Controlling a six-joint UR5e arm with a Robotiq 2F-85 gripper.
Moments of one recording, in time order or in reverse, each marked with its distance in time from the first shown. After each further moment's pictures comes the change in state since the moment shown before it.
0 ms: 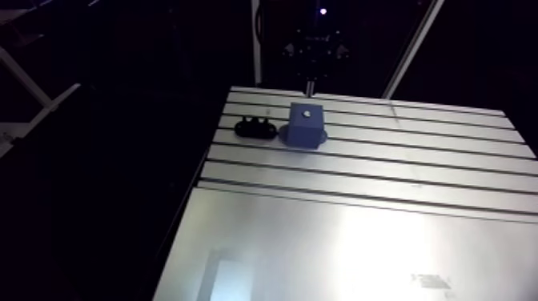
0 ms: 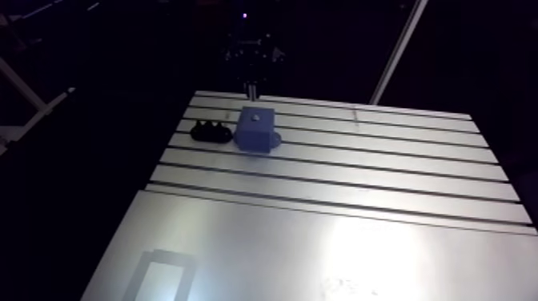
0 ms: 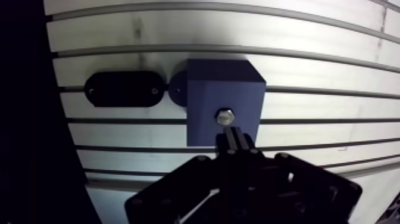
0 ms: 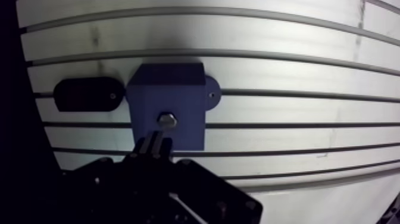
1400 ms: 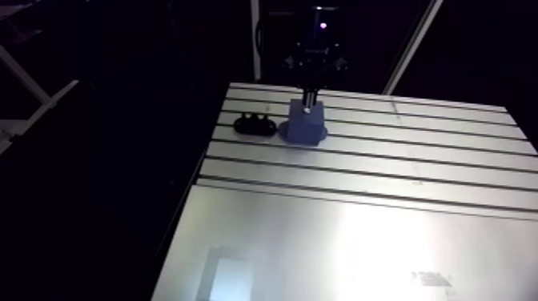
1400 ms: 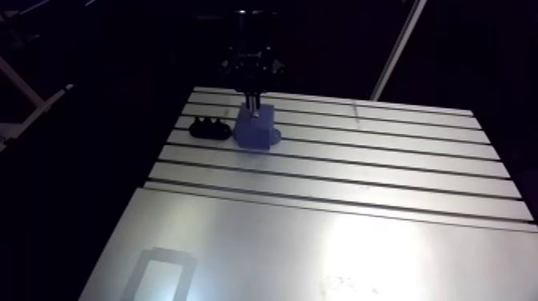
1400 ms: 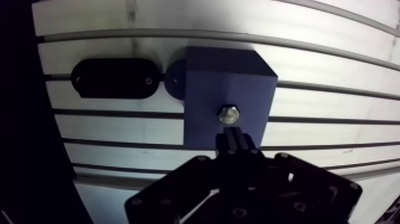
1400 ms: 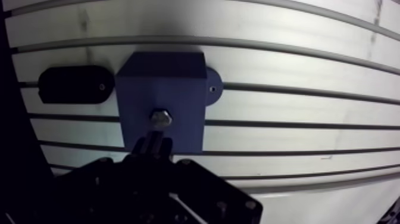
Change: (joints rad) arm 0.000 0.015 0.040 -0.010 -0.001 -0.036
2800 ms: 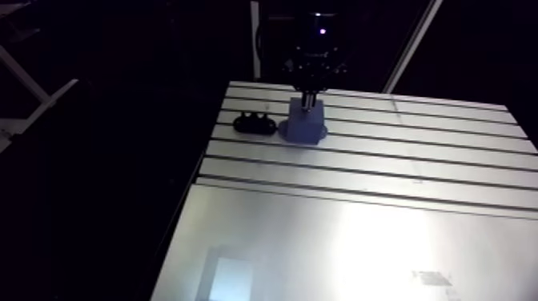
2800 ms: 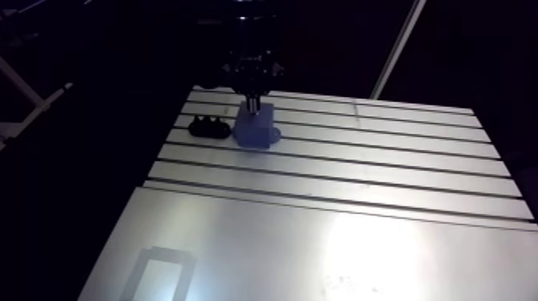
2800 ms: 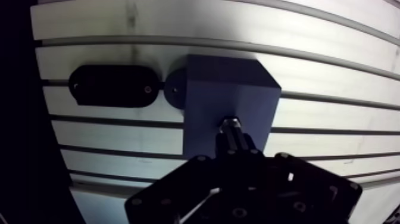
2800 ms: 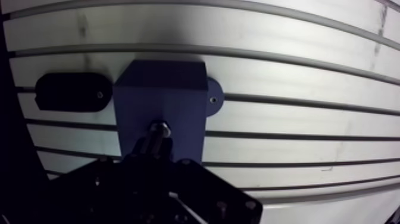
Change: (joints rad) arm -0.001 0.006 0.025 -0.058 0.001 -0.020
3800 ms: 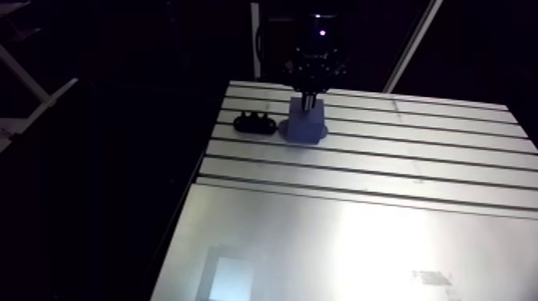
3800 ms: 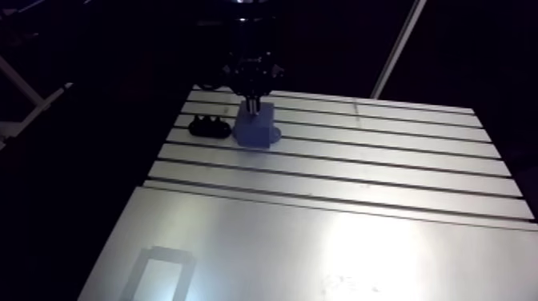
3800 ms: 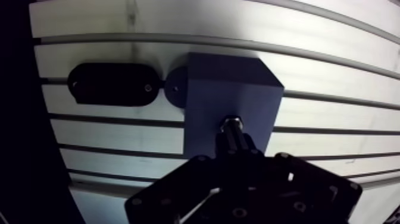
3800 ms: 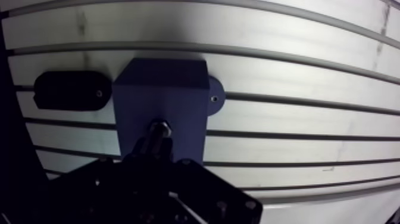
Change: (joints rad) arm 0.001 0.002 0.004 0.000 0.001 -0.002
